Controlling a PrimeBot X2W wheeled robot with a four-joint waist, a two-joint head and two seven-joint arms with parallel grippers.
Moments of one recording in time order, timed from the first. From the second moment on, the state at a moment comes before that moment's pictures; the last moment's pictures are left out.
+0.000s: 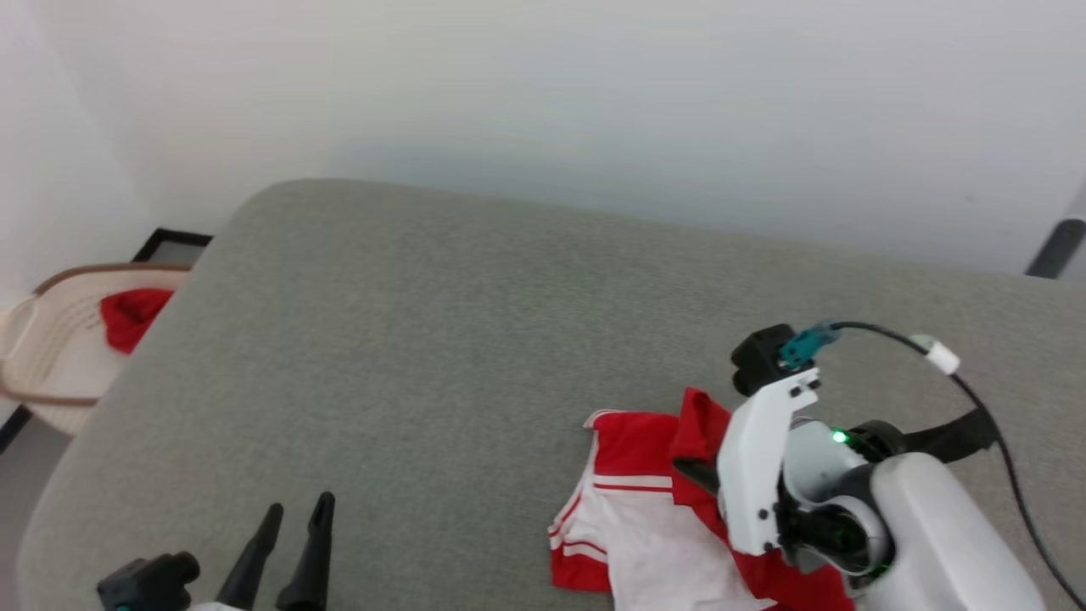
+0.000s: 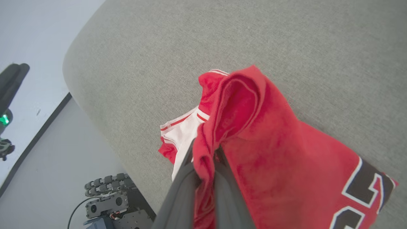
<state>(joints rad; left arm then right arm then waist) 0.07 0.42 -0.25 0.10 -0.89 -0.01 -0.22 -0.41 -0.13 0.35 0.20 0.59 0.13 0.90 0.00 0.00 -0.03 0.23</state>
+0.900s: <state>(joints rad) 0.03 0.39 -0.26 0.16 -0.89 -0.03 -0.24 -0.53 -0.11 0.51 0.43 0.65 0.13 0.66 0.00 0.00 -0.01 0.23</state>
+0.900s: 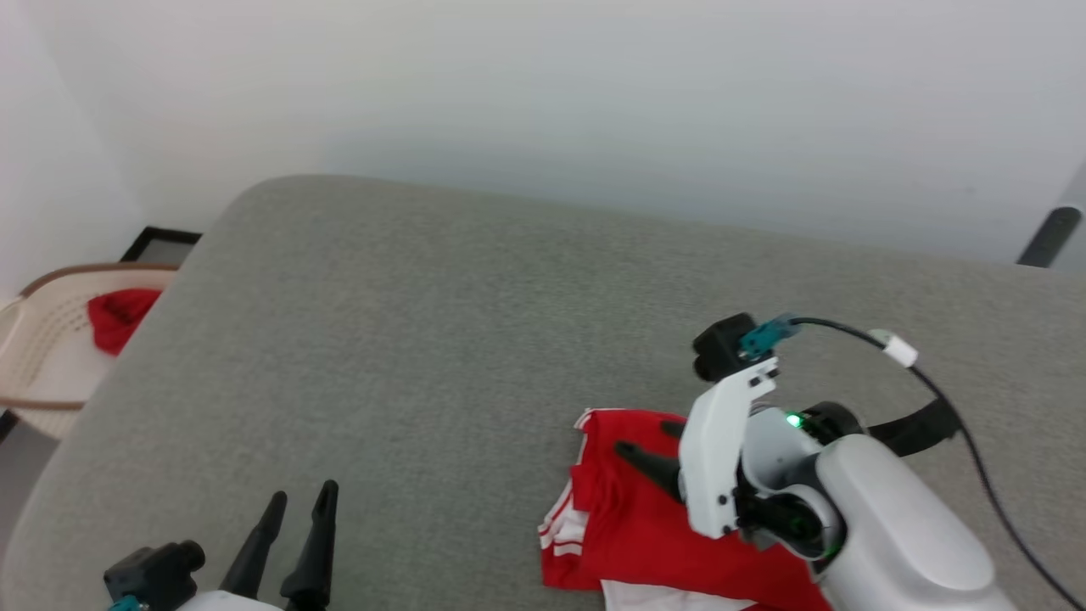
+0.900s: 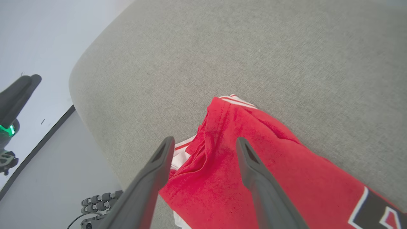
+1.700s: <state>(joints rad) 0.10 0.44 -0.20 0.11 -0.84 0.01 -0.26 -0.34 -0.43 0.42 0.24 0.61 0.13 0.16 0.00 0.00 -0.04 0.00</state>
